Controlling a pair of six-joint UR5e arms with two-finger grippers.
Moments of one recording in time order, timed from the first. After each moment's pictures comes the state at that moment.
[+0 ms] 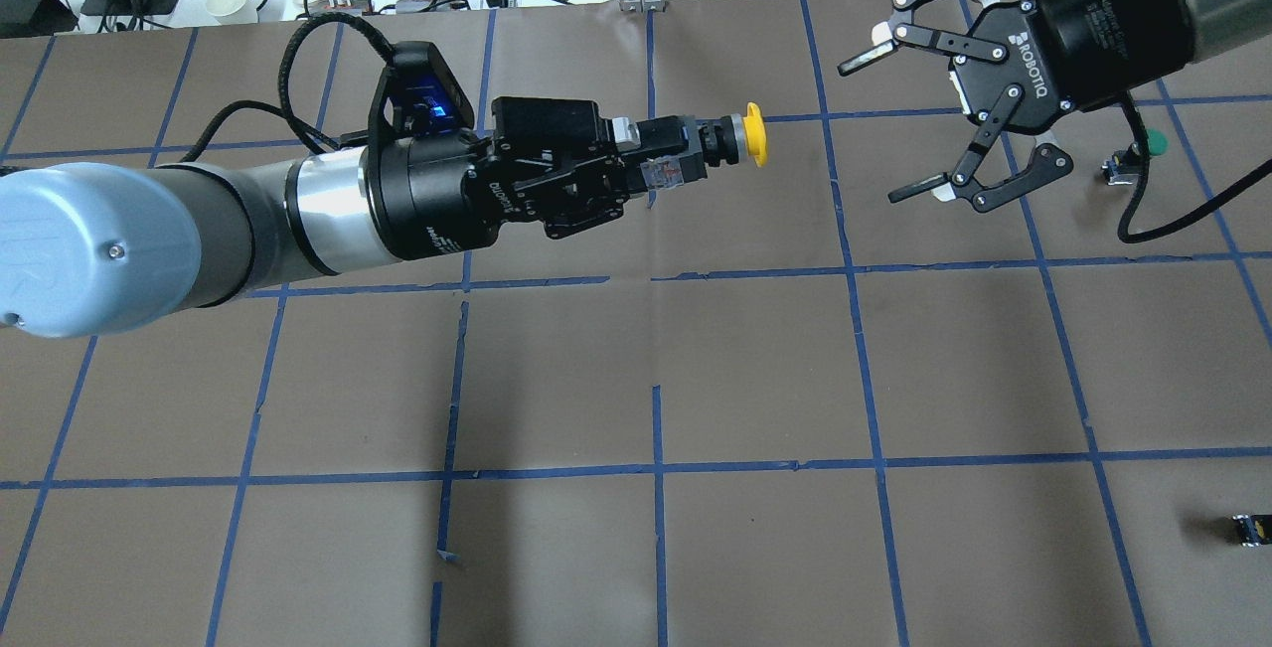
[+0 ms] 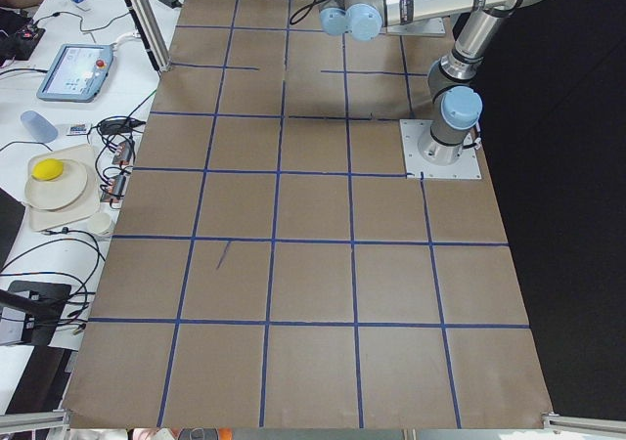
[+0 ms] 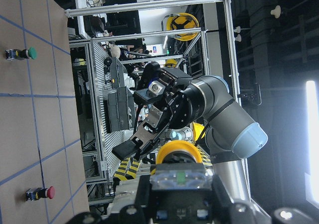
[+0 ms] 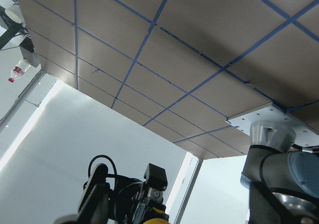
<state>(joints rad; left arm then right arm) -1.56 -1.47 -1.91 -2.31 -0.12 1.08 1.28 -1.61 1.59 -0.97 -0.61 0.37</state>
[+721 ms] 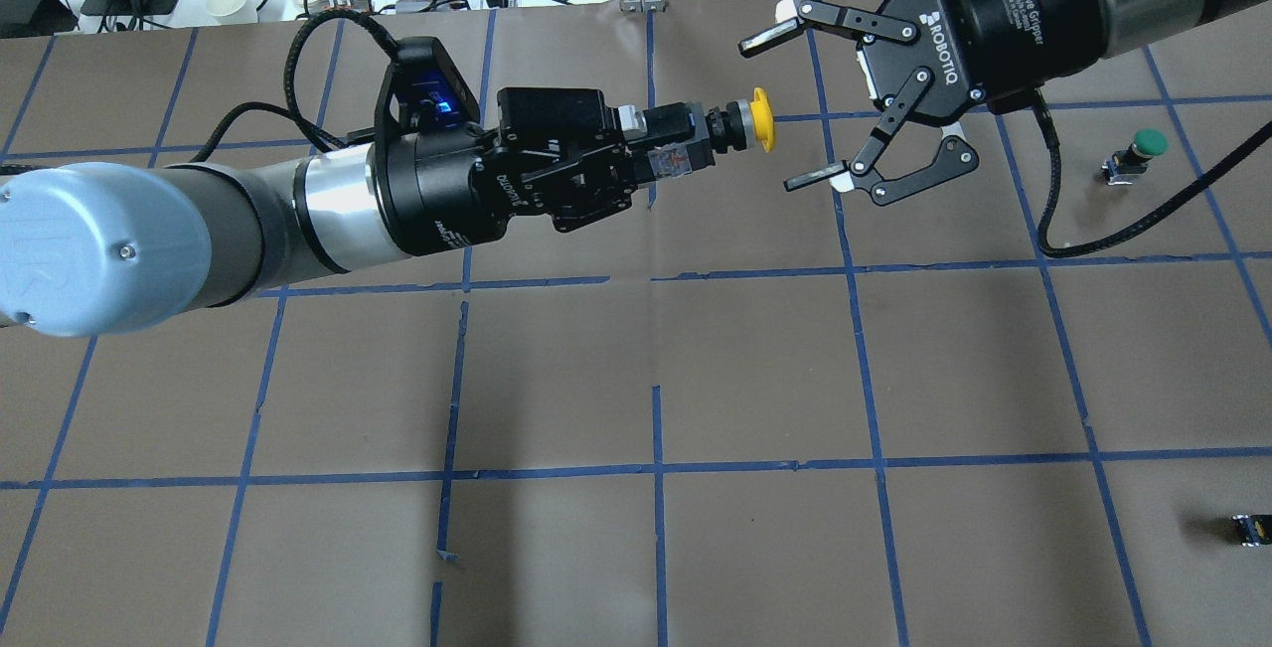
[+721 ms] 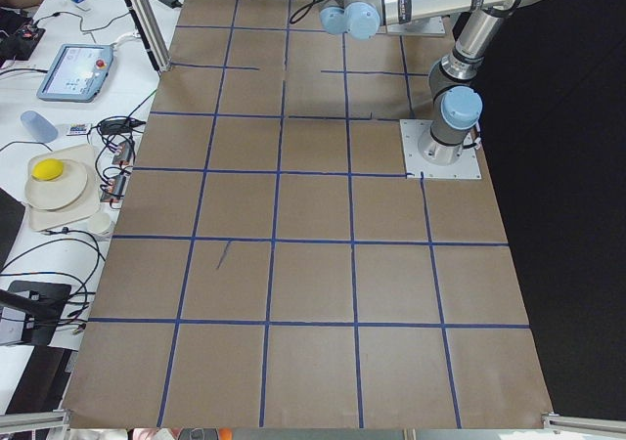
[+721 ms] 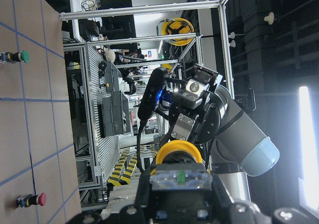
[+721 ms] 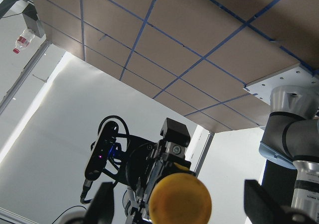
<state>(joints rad) -1.58 -1.48 -1.90 -2.31 -0.16 1.08 1.40 -1.64 1.59 -0.96 -0.50 0.45</state>
